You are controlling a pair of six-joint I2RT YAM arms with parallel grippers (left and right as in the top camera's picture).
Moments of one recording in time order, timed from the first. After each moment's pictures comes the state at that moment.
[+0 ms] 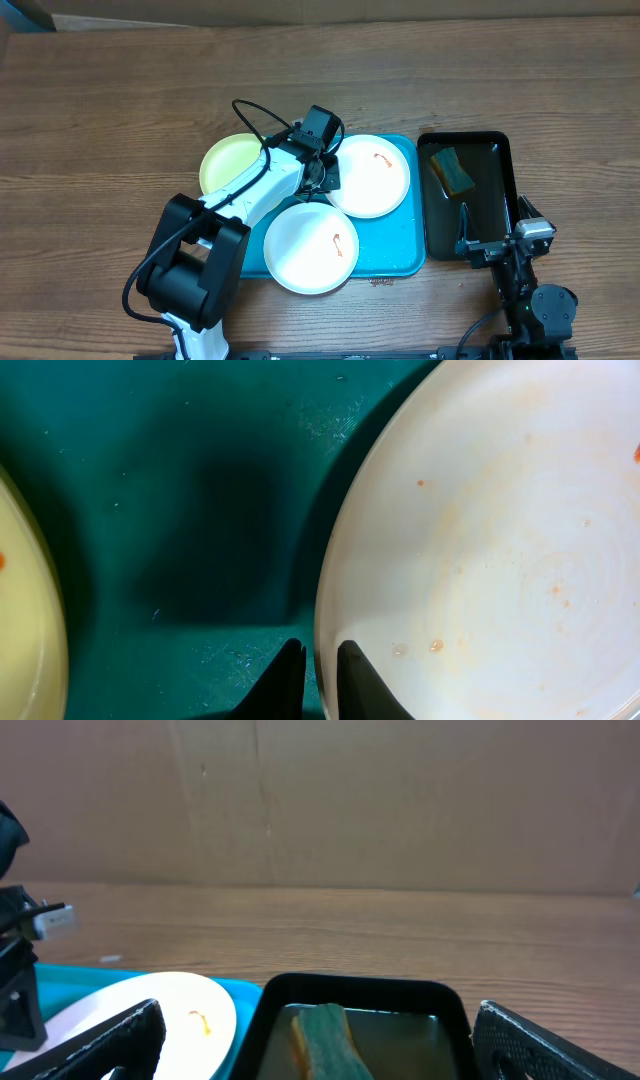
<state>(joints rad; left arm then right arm) -0.49 1.92 1.25 -0.61 0.04 -0.57 0.03 0.01 0.02 -0.03 -0.10 0.04</state>
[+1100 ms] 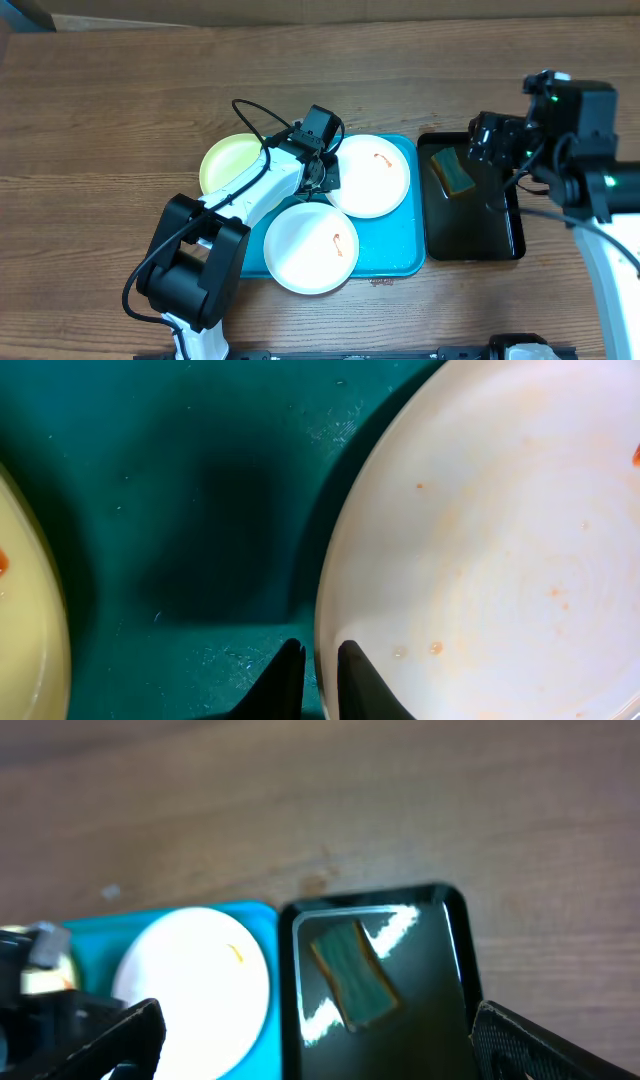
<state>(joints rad) -0.49 1.92 1.25 -0.61 0.04 -0.57 0.03 1.27 1.30 -0.90 -0.07 0.20</state>
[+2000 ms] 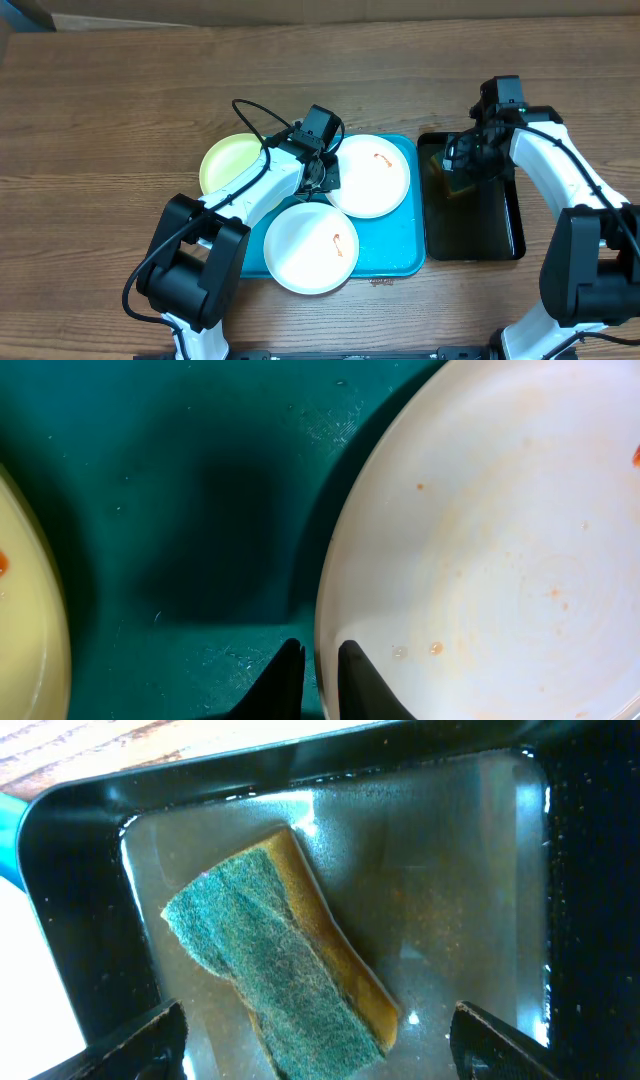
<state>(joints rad) -0.49 1.92 1.25 -0.61 0.04 -0.57 0.03 1.82 1.27 -0.82 -0.05 0.20</state>
